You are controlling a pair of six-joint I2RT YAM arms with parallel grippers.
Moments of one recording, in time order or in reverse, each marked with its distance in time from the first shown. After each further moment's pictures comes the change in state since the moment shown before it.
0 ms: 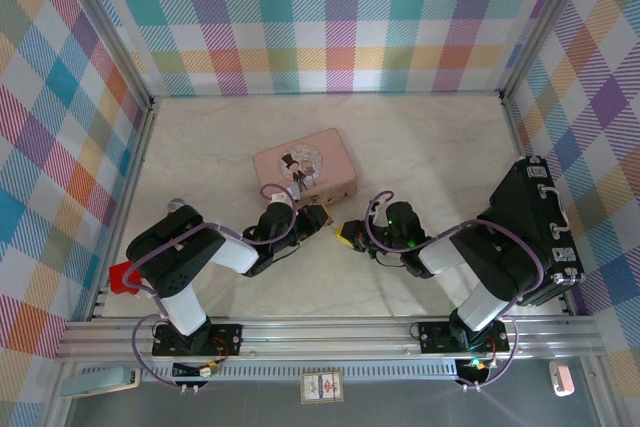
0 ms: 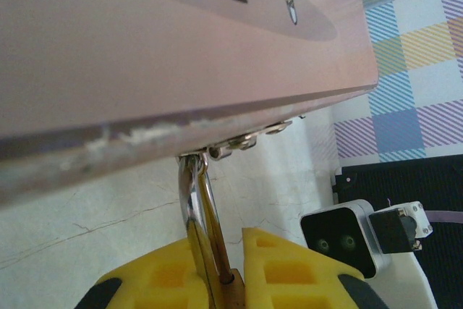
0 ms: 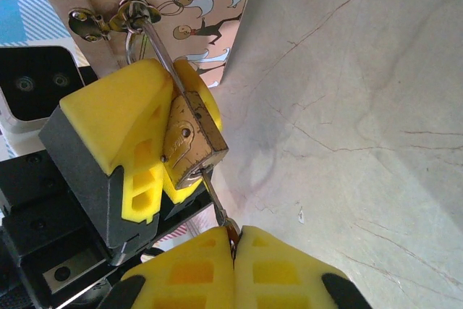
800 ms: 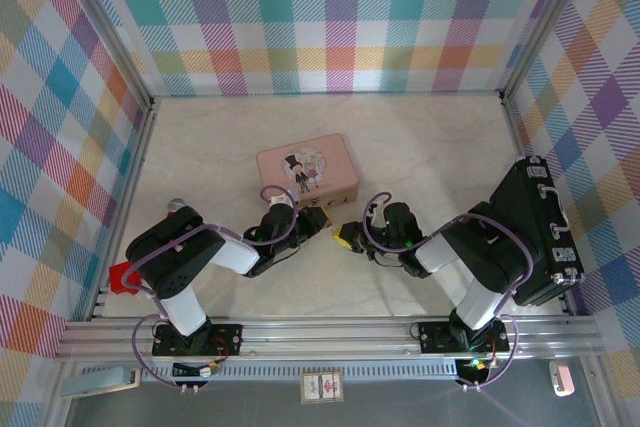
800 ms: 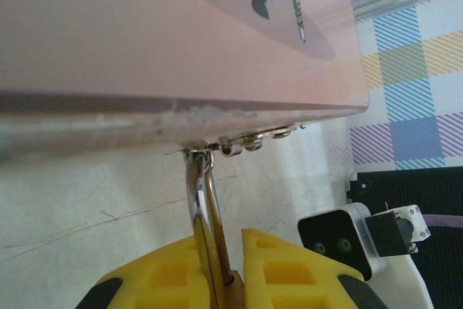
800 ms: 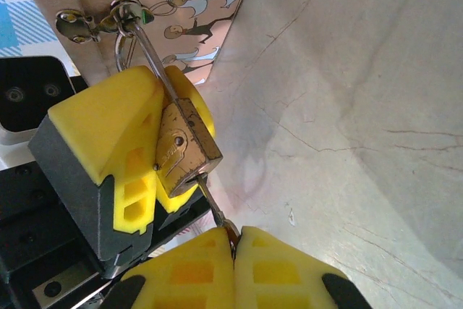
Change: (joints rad) left arm -0.018 -0.008 0.003 -0.051 -0.043 -0.026; right arm 0.003 0.068 0.011 0.050 -0.012 0.050
